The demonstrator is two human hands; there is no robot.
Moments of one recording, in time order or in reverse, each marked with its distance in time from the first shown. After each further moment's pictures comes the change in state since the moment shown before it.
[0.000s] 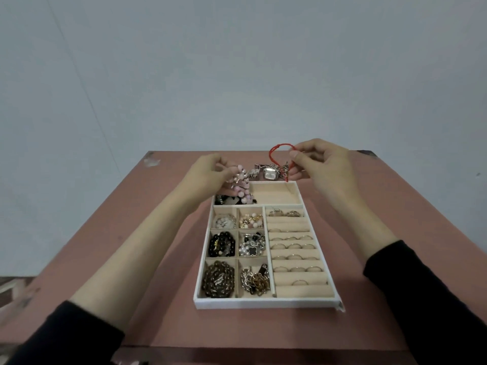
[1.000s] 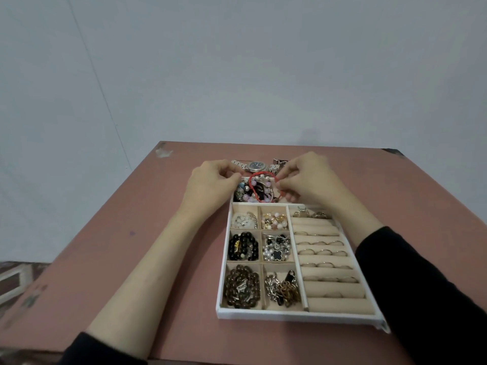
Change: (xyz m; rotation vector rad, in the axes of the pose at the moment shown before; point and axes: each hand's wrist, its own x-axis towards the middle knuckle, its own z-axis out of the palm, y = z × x) left_hand -0.002 -0.036 -0.010 0.331 0.272 0.154; right_hand 0.014 0.014 0.047 -0.513 -0.348 0.213
